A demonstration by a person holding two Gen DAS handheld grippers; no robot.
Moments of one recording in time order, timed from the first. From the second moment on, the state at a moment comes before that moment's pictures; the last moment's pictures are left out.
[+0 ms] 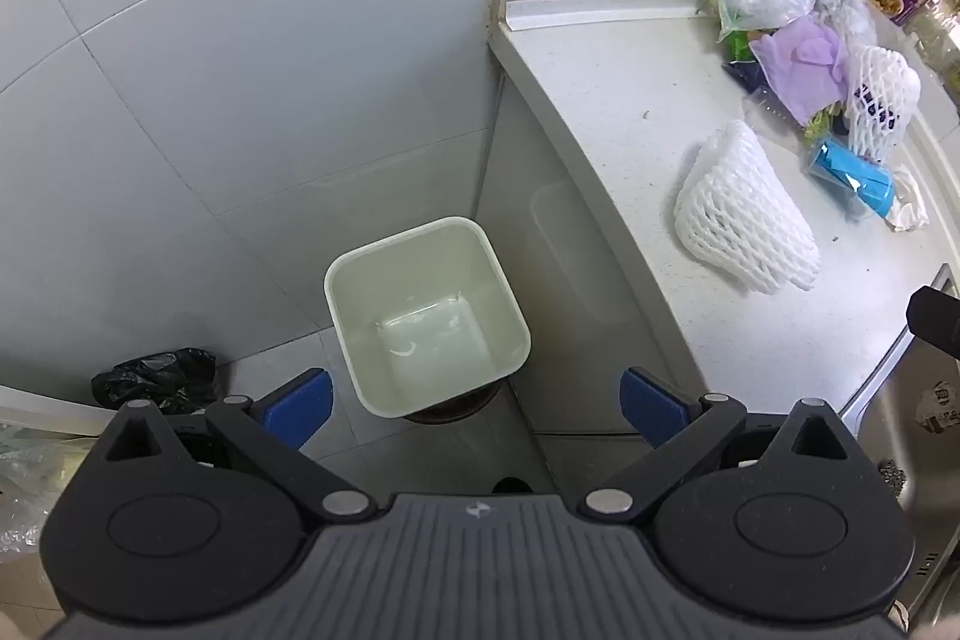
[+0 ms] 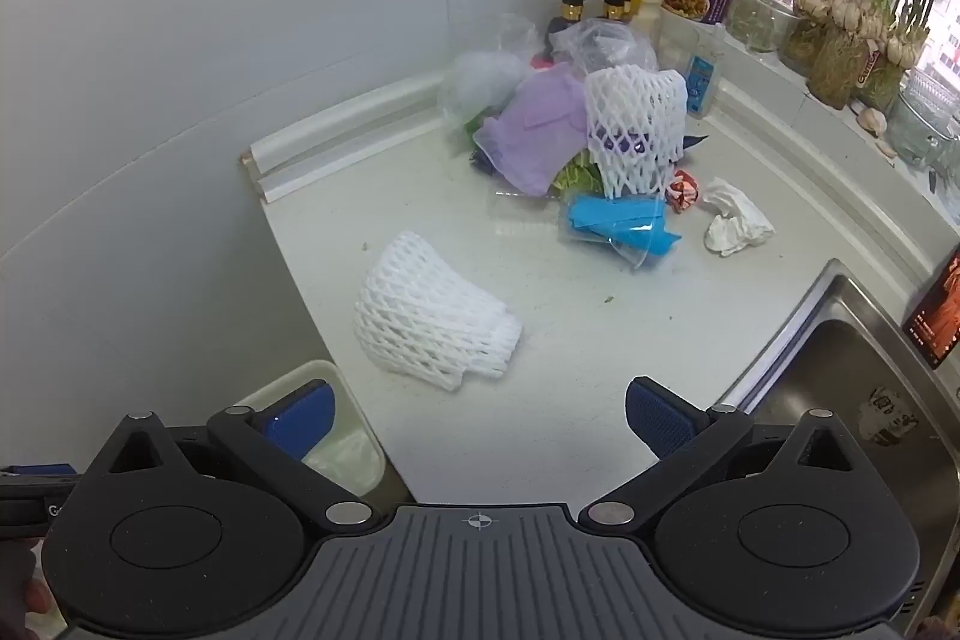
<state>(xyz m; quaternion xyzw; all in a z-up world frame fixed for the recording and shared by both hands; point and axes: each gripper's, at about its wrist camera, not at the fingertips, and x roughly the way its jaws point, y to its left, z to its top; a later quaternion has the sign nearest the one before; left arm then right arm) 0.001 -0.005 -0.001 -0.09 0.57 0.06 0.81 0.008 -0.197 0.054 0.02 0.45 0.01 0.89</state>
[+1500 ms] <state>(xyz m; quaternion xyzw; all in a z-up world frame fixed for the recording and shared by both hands) 0.004 -0.005 -0.002 -0.11 0.57 0.05 0.81 0.007 -0.188 0.057 0.01 0.46 0.03 0.89</state>
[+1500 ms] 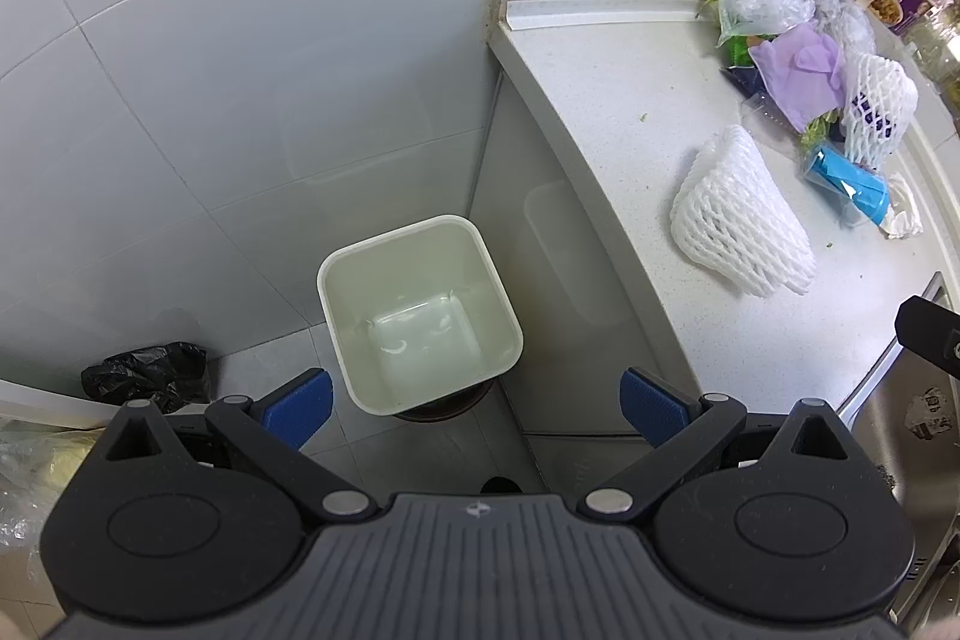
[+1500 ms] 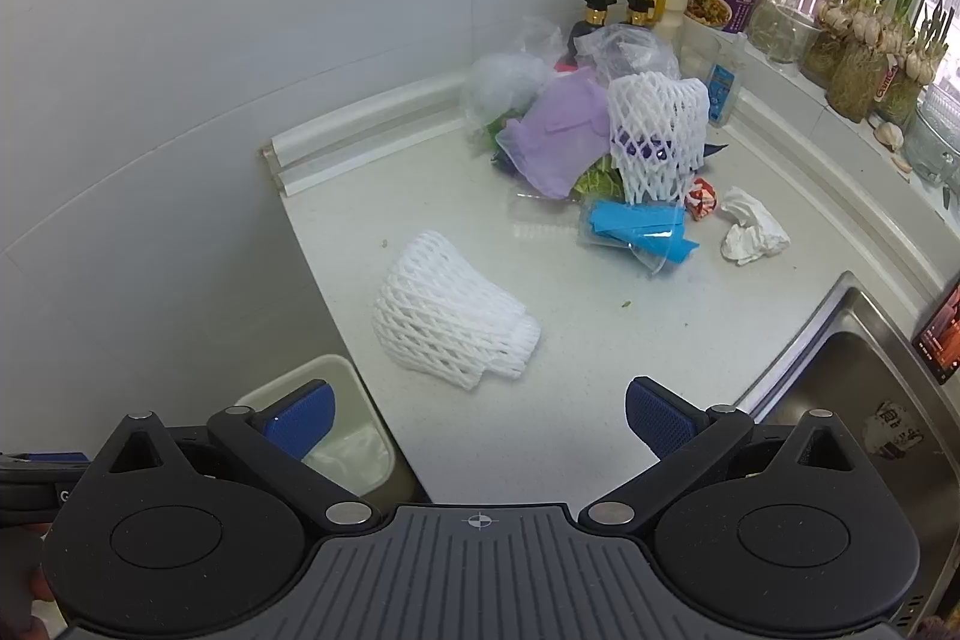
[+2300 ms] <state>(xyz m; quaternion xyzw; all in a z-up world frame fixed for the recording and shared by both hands) 0.004 -0.003 -0.003 -0.11 0.57 0.05 0.81 0.008 -0.188 0.055 0.00 0.46 0.03 0.89</state>
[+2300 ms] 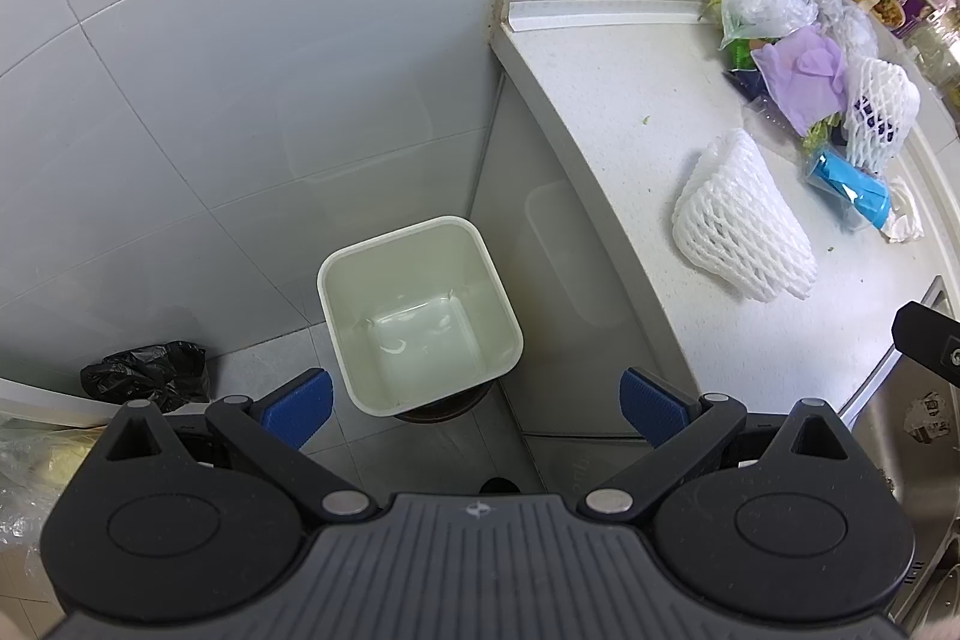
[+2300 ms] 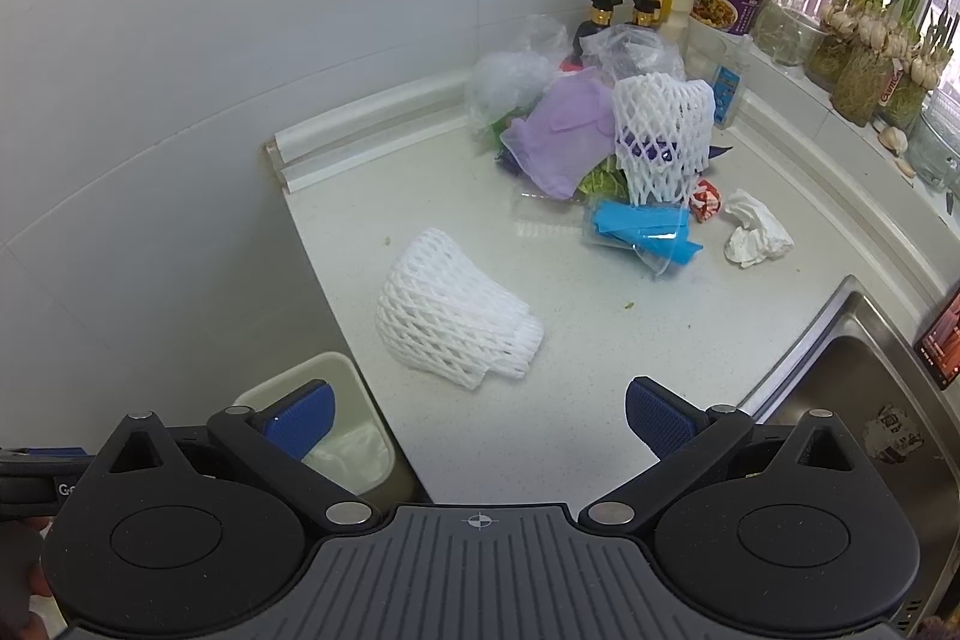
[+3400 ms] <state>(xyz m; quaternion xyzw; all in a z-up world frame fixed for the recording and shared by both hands) 0.063 -0.057 -0.021 -0.19 0.52 -0.13 0.82 0.086 -0.299 0.012 0.07 0.38 0.03 0.92</state>
